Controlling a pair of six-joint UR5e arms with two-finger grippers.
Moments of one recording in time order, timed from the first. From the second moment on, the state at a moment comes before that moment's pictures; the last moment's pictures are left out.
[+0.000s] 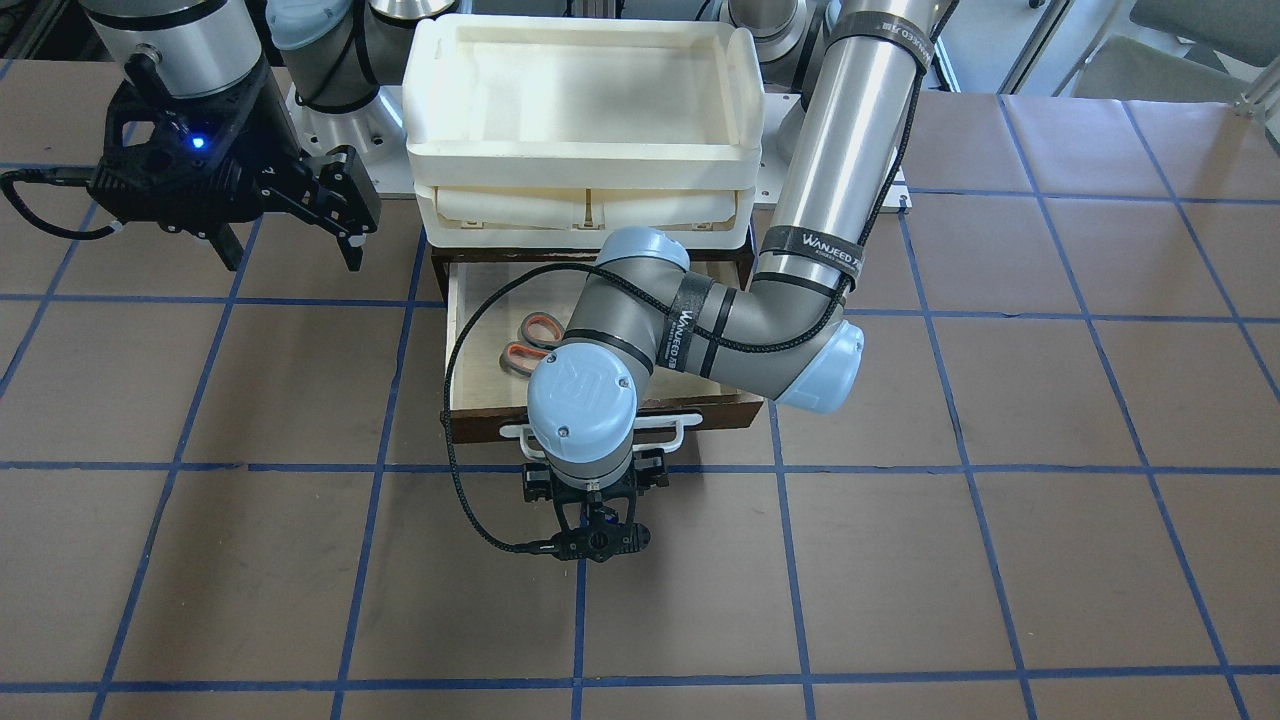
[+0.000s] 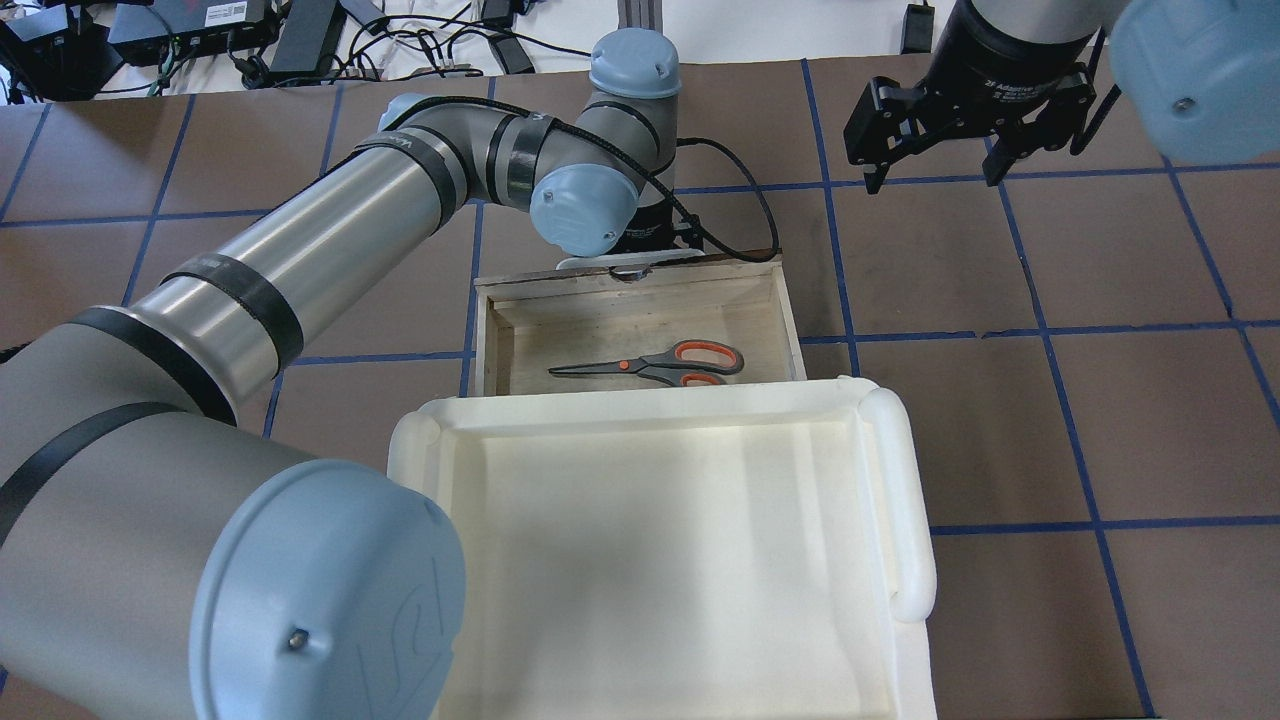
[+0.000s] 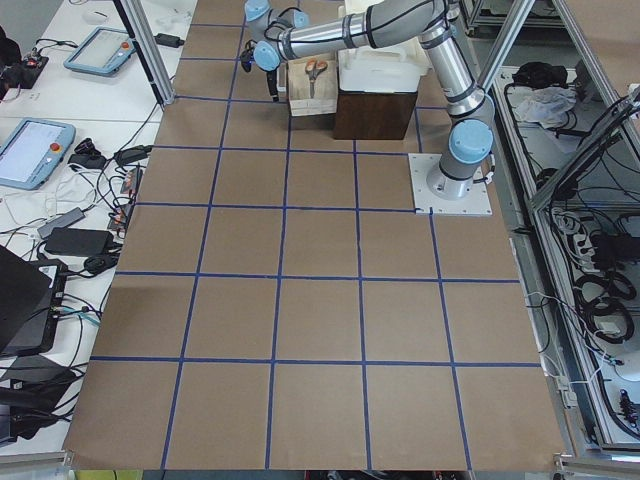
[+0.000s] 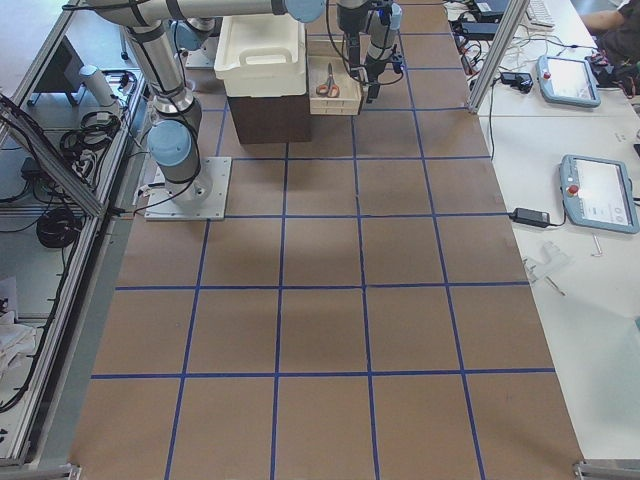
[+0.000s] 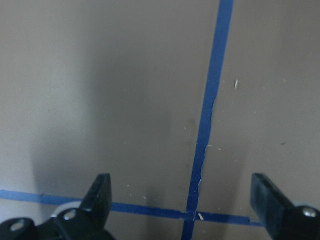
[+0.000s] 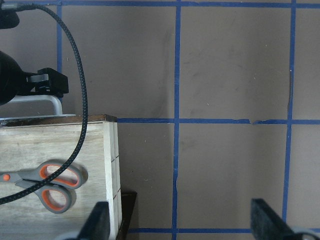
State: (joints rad) left arm -1.92 -2.25 -1.31 -1.29 1.57 -0.46; right arm 1.60 -1.56 1.52 -1.62 -1.57 0.01
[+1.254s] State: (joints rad) left arm -1.95 -2.10 -1.43 -1.42 1.51 -0.49; right arm 1.59 -1.56 1.52 -1.61 -1.58 -0.01
